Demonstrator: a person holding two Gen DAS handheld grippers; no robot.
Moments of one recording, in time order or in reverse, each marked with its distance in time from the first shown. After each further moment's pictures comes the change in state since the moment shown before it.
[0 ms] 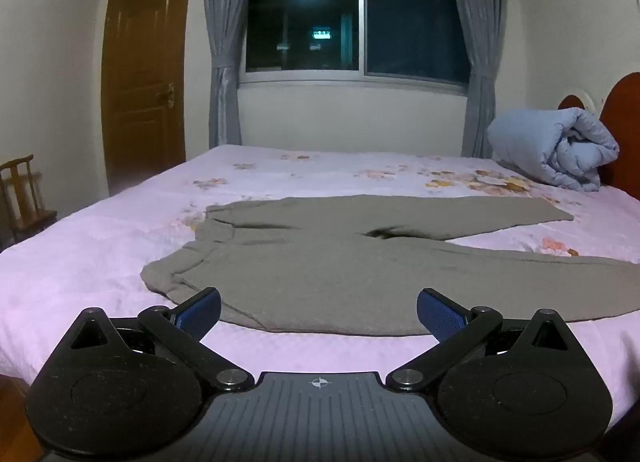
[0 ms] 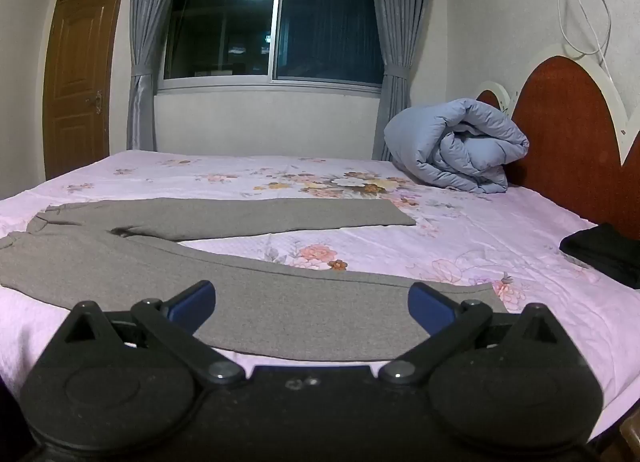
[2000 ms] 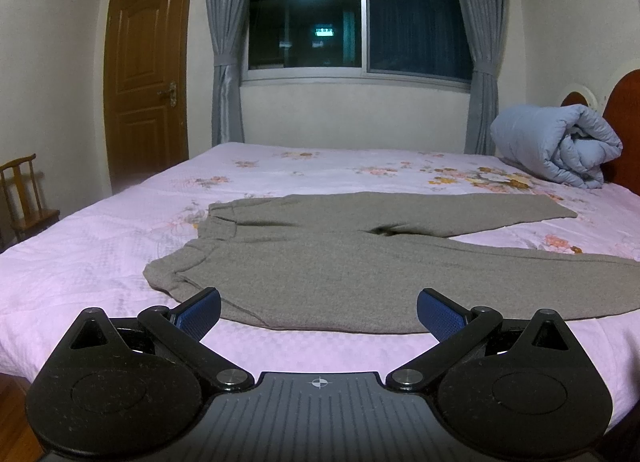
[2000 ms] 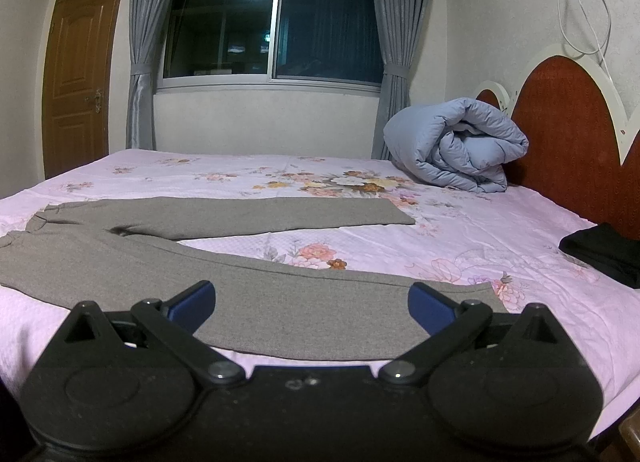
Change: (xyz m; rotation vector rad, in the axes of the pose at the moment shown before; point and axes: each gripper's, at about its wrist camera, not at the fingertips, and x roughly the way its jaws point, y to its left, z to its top) left arm 0.006 0.007 -0.004 -0.006 0.018 -0.001; right arm 0.000 0.001 0.001 -0.001 -0.002 -0.001
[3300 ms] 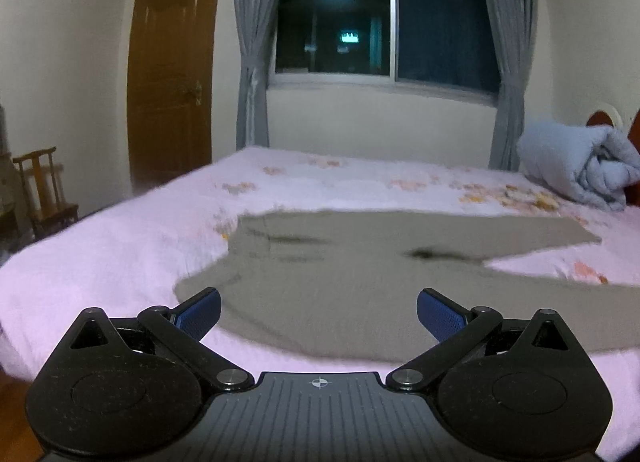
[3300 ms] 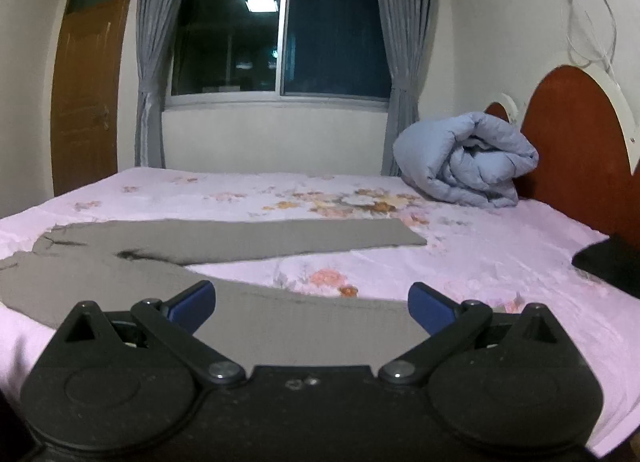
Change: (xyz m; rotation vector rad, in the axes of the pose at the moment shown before) left arm 0.016 0.033 0.029 -0.056 -0.026 0.062; right arm 0.011 0.003 0.026 0.000 -0.069 0.046
